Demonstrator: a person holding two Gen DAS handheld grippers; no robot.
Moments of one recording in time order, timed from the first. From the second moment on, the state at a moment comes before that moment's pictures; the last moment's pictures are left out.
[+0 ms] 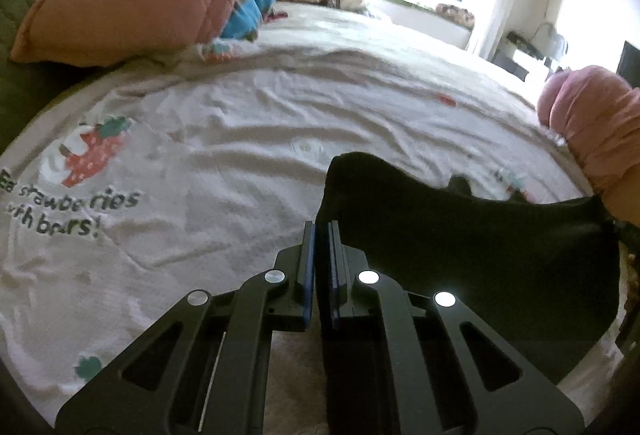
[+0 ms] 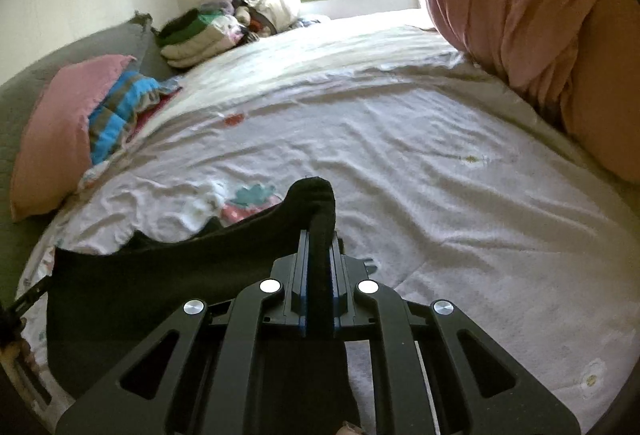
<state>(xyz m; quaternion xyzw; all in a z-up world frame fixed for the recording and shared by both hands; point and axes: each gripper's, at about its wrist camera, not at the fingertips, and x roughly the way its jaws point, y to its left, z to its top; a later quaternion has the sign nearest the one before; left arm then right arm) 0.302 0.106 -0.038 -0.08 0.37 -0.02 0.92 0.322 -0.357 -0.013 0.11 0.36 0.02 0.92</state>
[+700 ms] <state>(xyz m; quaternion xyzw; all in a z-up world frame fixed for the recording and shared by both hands) 0.270 0.102 -0.027 -0.07 0.40 -0.01 0.92 0.286 -0.366 -0.035 0.11 0.41 0.02 0.90</state>
